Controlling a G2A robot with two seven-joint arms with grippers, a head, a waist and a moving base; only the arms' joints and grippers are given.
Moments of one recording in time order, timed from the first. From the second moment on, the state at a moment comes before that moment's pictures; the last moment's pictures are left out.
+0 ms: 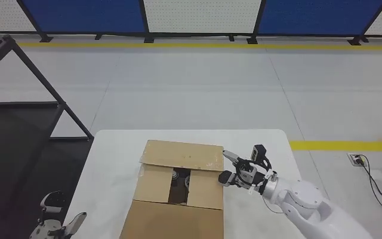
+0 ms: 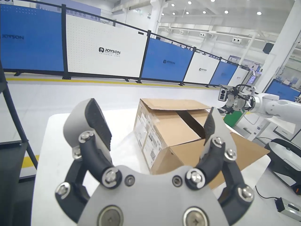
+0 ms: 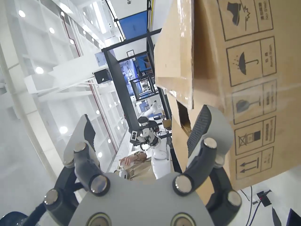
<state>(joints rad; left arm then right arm) 1.87 -1.09 -2.00 -1.95 0.78 -0.71 0.31 -0.73 -0.83 0.78 -1.60 0.99 0.09 0.39</state>
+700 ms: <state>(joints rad) 1.87 -1.09 -2.00 -1.95 0.78 -0.71 0.31 -0.67 -0.93 0.82 -1.50 1.19 0.02 0.42</state>
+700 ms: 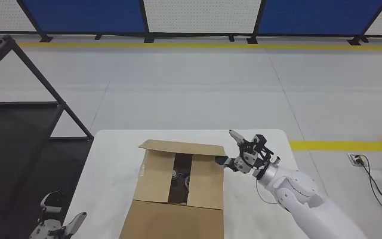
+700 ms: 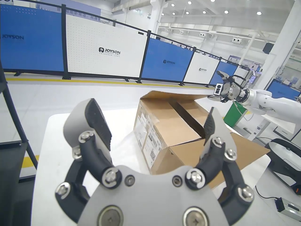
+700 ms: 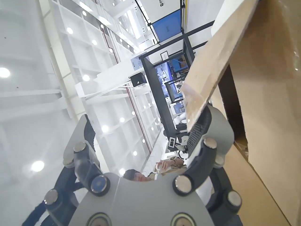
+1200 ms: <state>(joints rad) 1.87 -1.09 -2.00 -1.95 0.78 -0.71 0.31 -0.58 -0.97 0.79 -1.49 1.11 0.09 0.28</state>
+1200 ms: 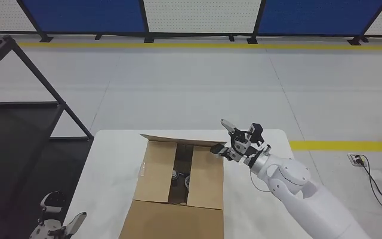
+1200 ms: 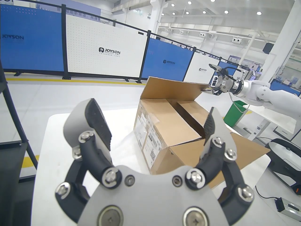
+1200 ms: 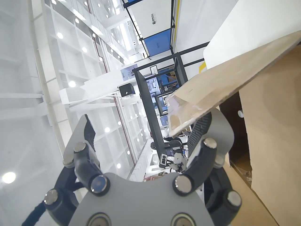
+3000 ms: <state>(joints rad) 1.87 -1.09 -2.00 -1.95 0.78 -0.71 0.31 -0.16 -1.41 0.55 -0.76 1.17 0.47 -0.18</state>
